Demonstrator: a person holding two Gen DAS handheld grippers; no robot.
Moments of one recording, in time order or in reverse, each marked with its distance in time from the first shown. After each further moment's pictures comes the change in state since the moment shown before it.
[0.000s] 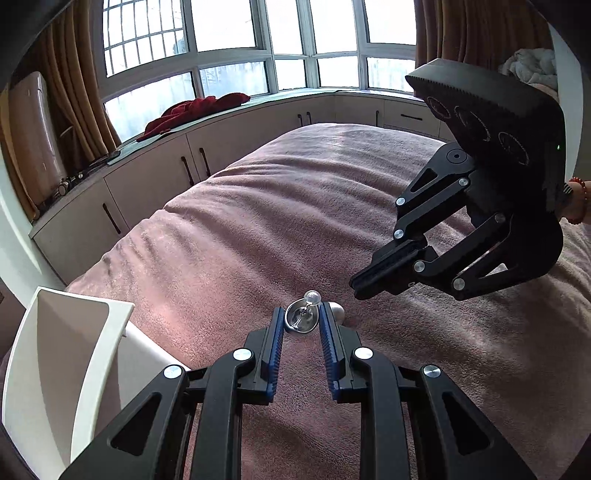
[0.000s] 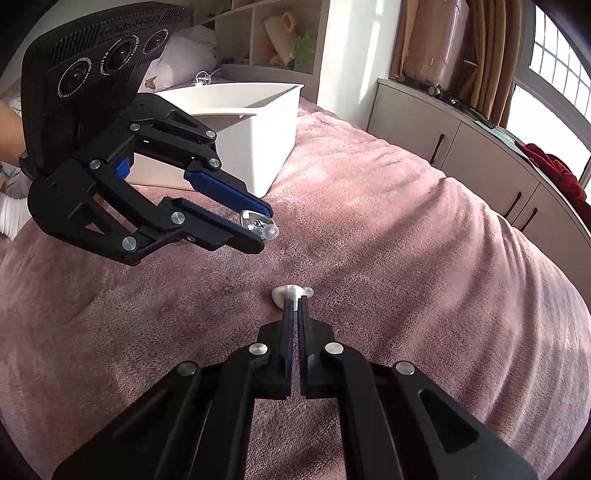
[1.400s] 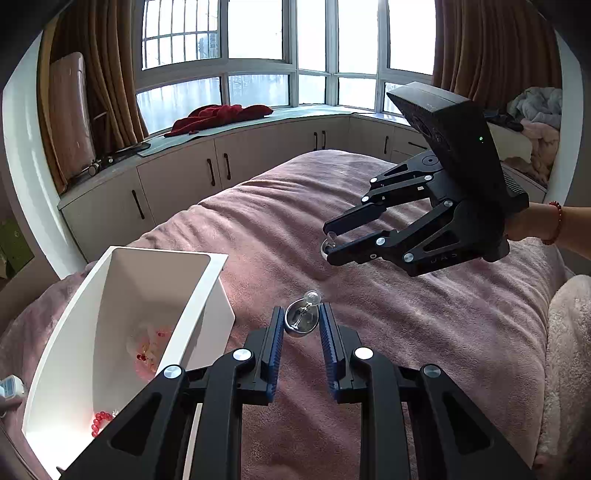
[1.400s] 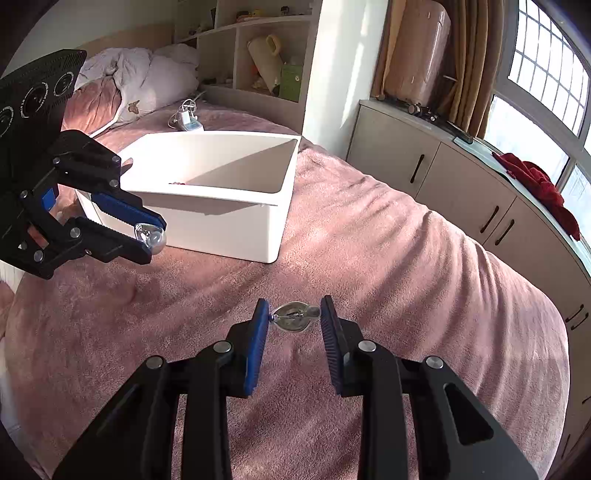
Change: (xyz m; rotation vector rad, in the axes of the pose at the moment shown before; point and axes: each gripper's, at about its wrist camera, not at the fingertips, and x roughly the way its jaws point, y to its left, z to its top) left arm -0.126 0.016 -0.023 -0.114 -0.038 -0.006; right arm -0.041 0.034 0.064 0.050 -0.052 -0.082
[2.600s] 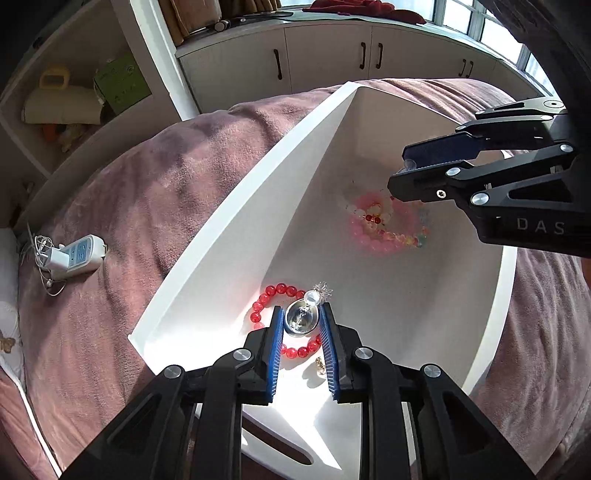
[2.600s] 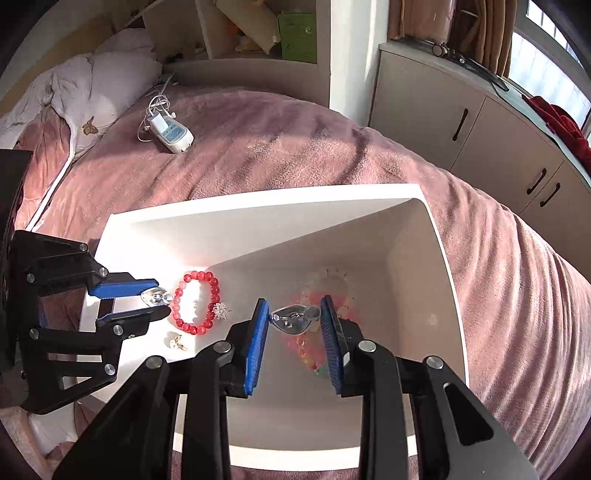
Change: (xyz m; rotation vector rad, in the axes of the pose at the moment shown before) left arm -0.011 0.190 -0.061 -0.305 0.484 0.314; right arm 0.167 0.081 0.175 0.234 0.294 0.038
